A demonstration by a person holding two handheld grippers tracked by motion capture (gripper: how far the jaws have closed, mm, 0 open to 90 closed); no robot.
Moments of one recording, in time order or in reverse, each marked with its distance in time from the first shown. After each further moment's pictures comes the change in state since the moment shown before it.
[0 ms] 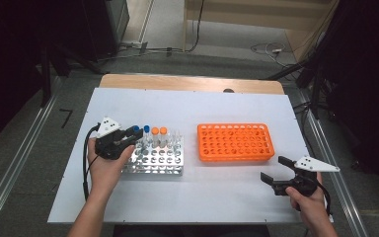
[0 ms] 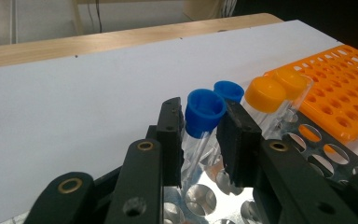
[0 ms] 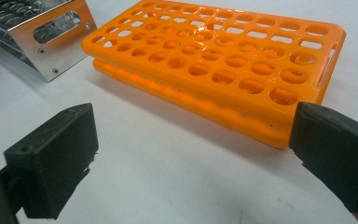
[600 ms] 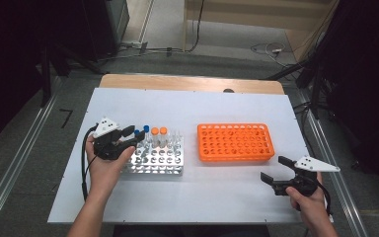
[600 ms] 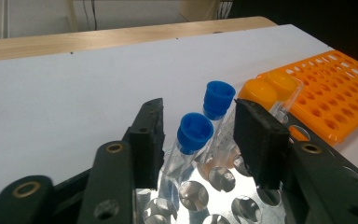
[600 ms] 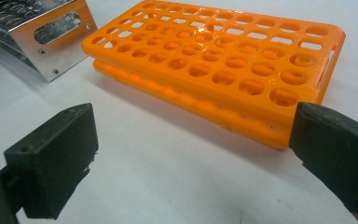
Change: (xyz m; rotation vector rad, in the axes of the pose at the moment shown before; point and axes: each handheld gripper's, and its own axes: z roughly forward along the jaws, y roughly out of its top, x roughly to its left) left arm 0.002 0.001 -0.005 -0.011 -0.031 -0.043; right arm 0.000 0.001 -0.001 0.001 0.001 -0.002
